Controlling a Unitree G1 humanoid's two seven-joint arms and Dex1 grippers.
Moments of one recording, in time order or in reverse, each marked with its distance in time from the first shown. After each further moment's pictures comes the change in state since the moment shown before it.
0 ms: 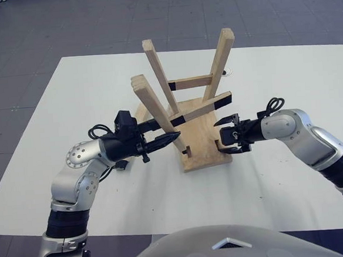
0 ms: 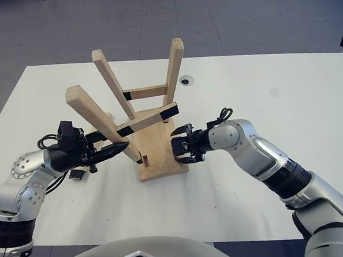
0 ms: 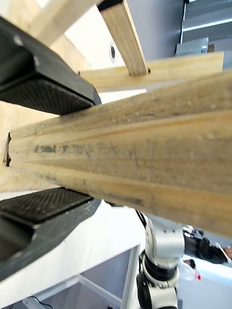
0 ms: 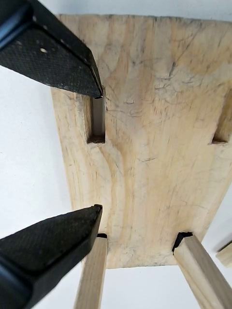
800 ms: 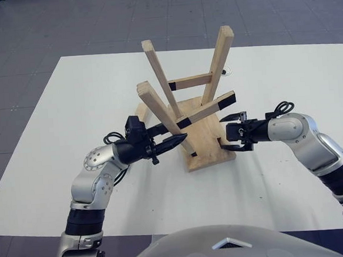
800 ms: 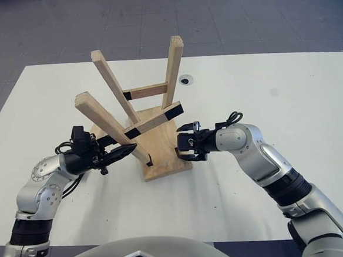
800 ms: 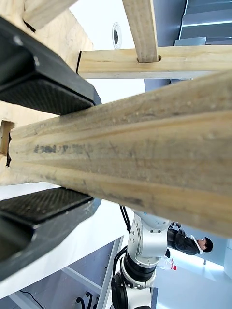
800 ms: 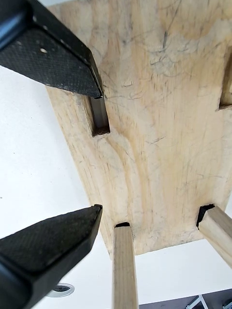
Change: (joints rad) left arm 0.011 -0.101 -0.033 0.099 0.018 -0.046 -0.022; right arm 0.117 0.056 -0.137 -0.028 -0.031 0.028 -0.025
